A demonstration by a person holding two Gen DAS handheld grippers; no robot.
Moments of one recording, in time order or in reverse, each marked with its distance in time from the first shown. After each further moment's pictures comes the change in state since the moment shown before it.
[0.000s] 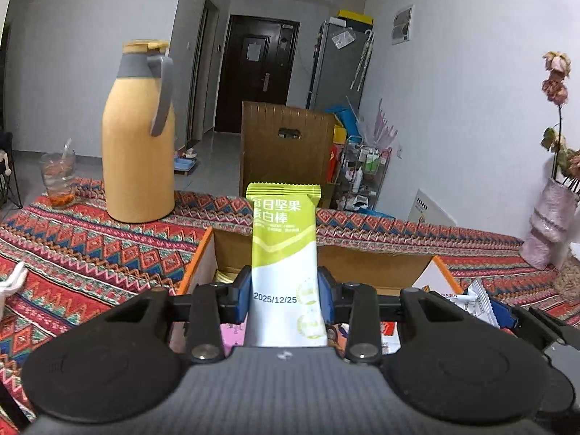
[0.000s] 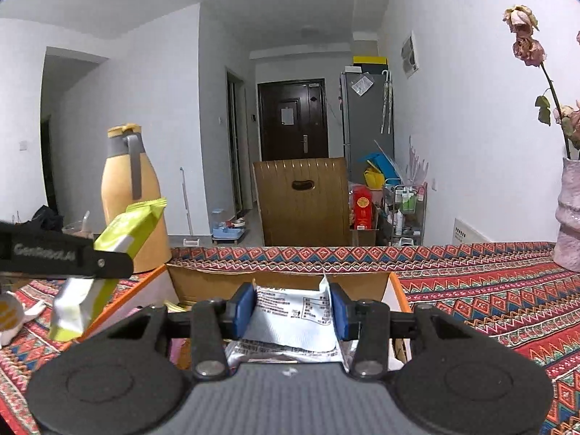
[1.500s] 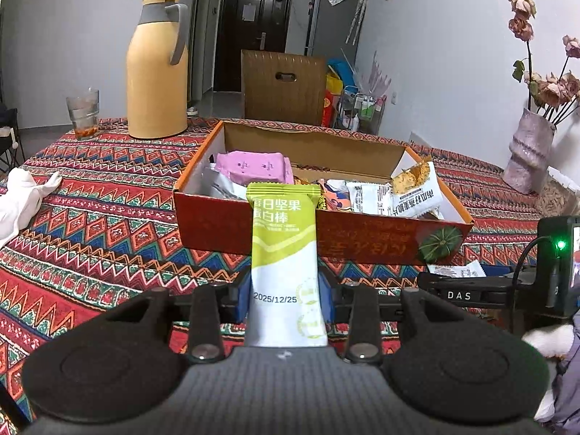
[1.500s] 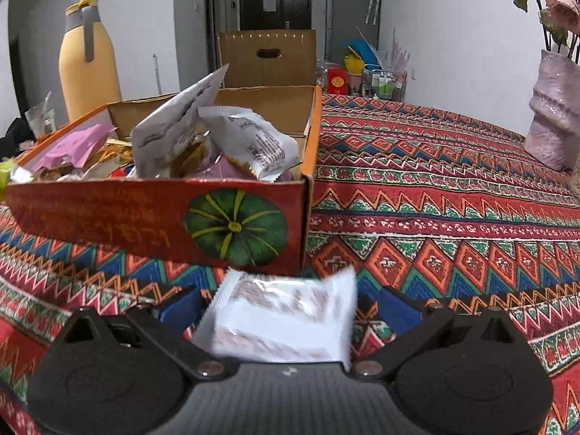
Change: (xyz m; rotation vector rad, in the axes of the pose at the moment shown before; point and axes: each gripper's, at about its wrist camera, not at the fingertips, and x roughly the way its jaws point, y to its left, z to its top) left arm -0.103 -0.009 -0.102 0.040 0.137 0.007; right arm -0.018 -0.071 -0.093 -0.008 0.407 -0.078
